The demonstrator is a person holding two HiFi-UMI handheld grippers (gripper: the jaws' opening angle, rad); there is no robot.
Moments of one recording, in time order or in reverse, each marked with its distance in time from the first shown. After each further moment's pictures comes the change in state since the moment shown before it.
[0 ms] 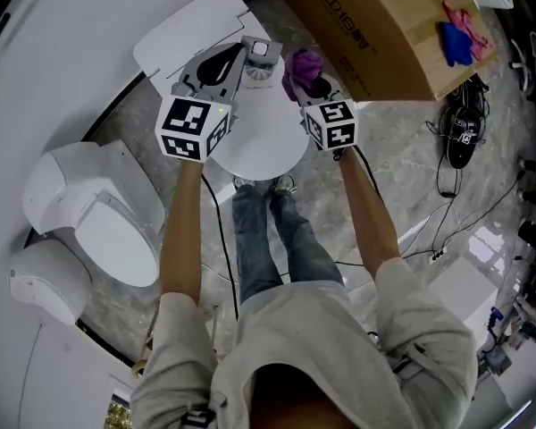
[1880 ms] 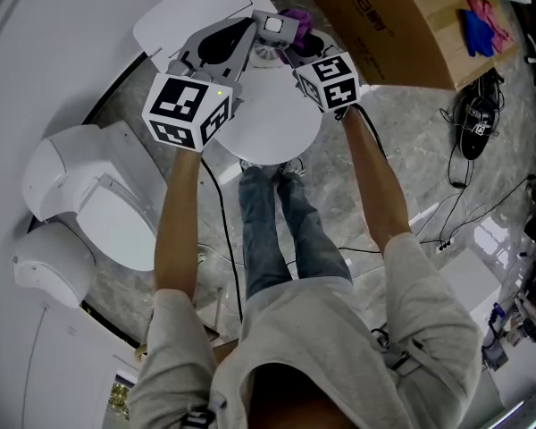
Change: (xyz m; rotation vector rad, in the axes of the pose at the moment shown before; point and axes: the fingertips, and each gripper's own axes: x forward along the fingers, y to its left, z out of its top) left arm 0.004 -0.004 0.006 -0.047 -0.011 -0.048; right arm 0.054 0.023 0.031 -0.107 -0.011 0.139
